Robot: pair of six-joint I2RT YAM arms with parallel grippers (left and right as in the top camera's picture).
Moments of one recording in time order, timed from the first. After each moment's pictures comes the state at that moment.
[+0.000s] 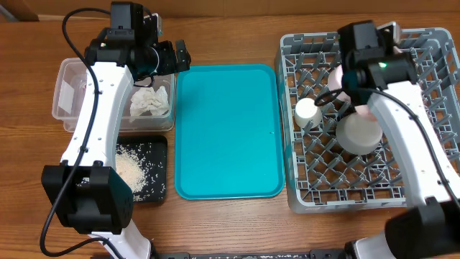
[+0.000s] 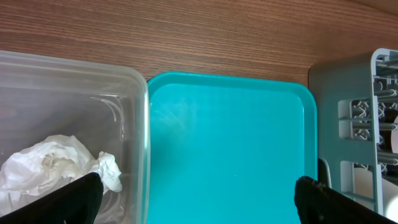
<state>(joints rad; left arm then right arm) -0.05 1.87 1.76 -0.90 0.26 -0.26 0.17 1.68 1.61 -1.10 1.00 -0.04</state>
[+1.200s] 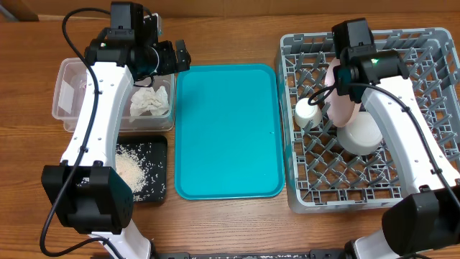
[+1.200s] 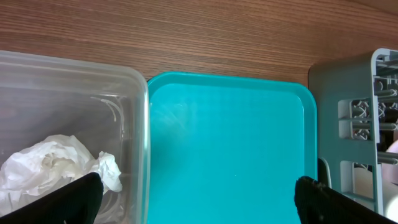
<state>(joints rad) -0.05 1.87 1.76 -0.90 0.26 -0.26 0.17 1.71 1.61 -1.02 0.54 -0.03</state>
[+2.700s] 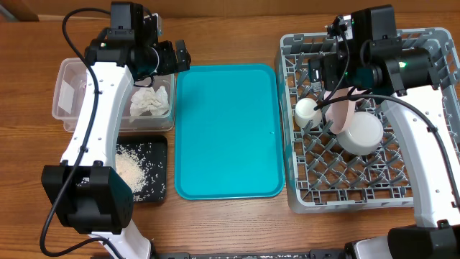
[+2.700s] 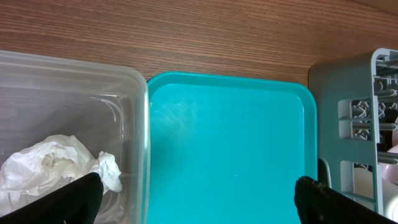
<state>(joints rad) -0.05 1.87 1.76 -0.90 0.26 -0.26 0.17 1.62 1.75 -1.12 -0.01 -0.03</state>
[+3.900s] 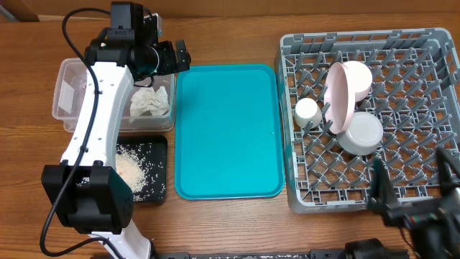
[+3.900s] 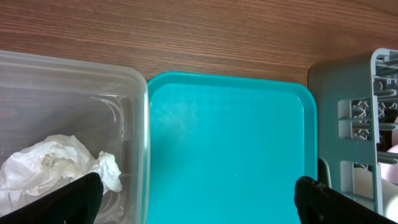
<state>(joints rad) -0.05 1.87 1.76 -0.90 0.26 -0.26 0.16 0.25 0.93 -0.58 -0.02 0.04</state>
